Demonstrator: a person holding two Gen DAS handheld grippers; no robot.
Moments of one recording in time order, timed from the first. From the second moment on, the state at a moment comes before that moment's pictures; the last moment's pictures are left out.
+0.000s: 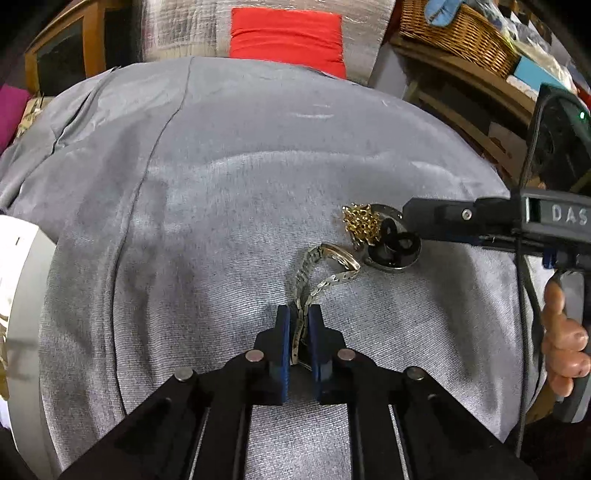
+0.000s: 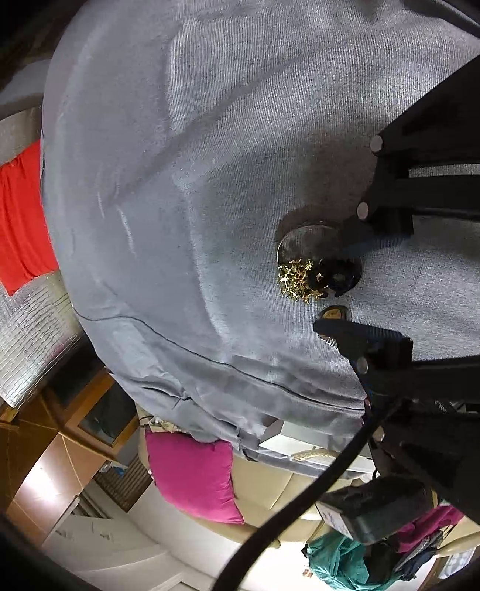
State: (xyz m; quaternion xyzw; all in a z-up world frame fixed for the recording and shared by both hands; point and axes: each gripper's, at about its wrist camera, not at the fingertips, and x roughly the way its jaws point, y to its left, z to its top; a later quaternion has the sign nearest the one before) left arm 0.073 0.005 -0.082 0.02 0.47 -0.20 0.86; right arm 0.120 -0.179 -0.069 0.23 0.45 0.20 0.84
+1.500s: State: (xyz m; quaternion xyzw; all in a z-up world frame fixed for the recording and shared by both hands) left arm 0.087 -0.010 -0.083 0.05 0.46 -0.19 0.87; right arm 0.107 -0.254 -0.084 0.23 0.47 0.13 0.84
